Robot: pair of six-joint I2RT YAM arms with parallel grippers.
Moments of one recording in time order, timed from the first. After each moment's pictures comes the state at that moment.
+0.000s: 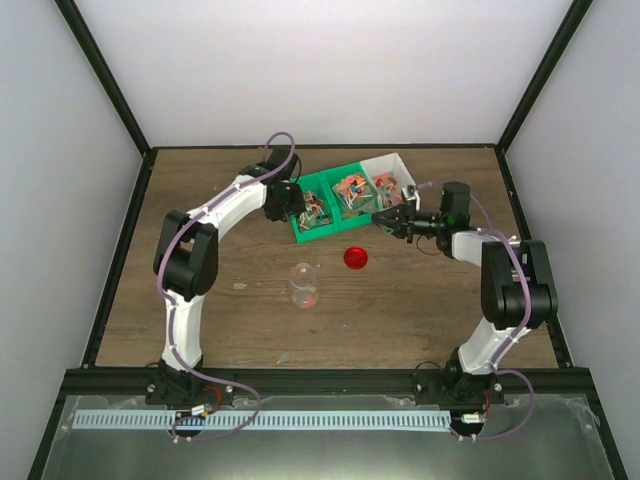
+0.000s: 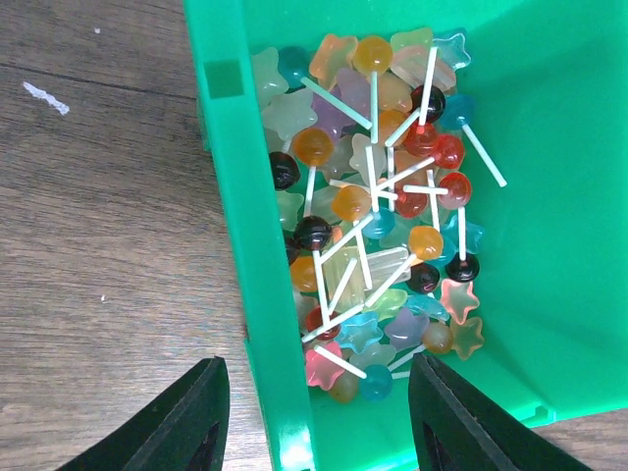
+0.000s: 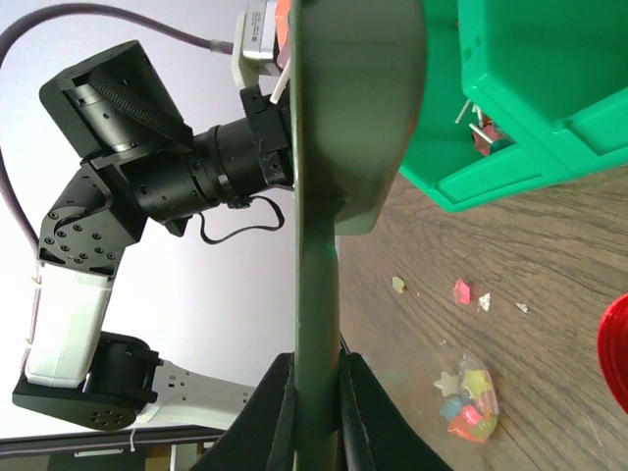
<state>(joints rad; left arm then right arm) -0.44 2.09 1.72 -0.76 0.06 -0.66 0.04 1.70 0.84 0.41 -1.28 1.01</state>
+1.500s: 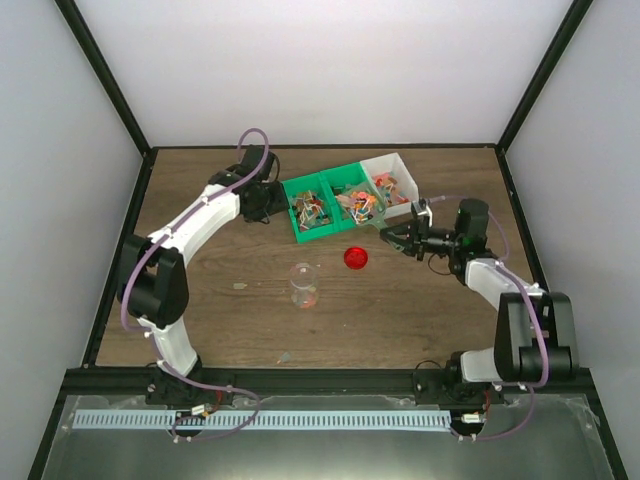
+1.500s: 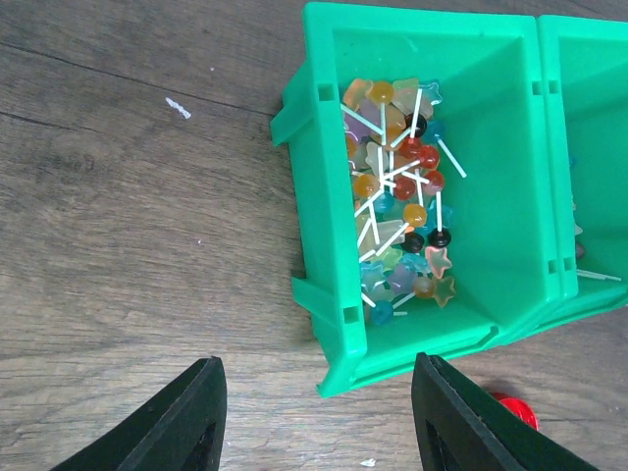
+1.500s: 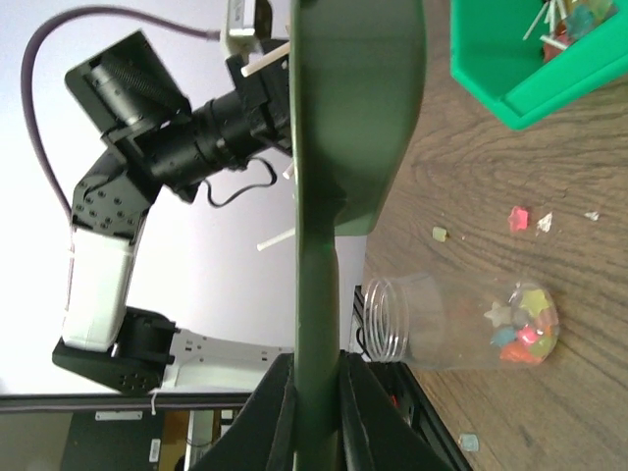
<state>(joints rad) -0.41 1.80 1.50 -0.72 0.04 -0.68 0.00 1.39 0.62 0.41 -1.33 1.09</state>
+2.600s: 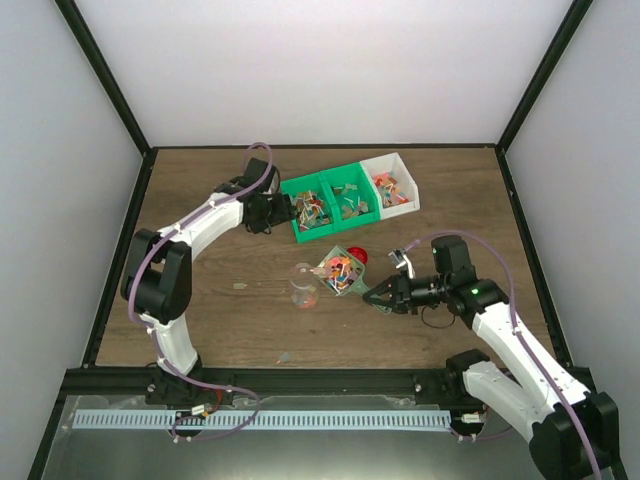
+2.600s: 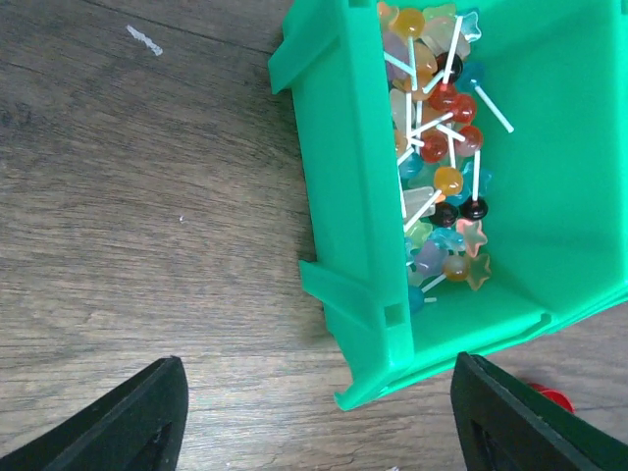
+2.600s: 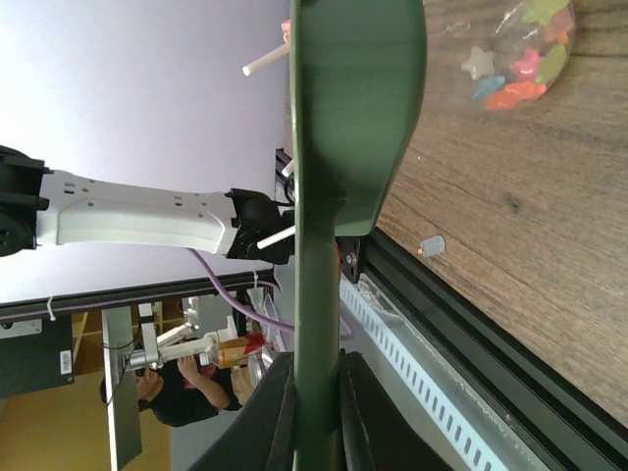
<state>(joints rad) -0.40 1.83 1.38 -0.59 0.12 -0.66 0.33 0.85 0.57 -0.50 -1.10 0.73</state>
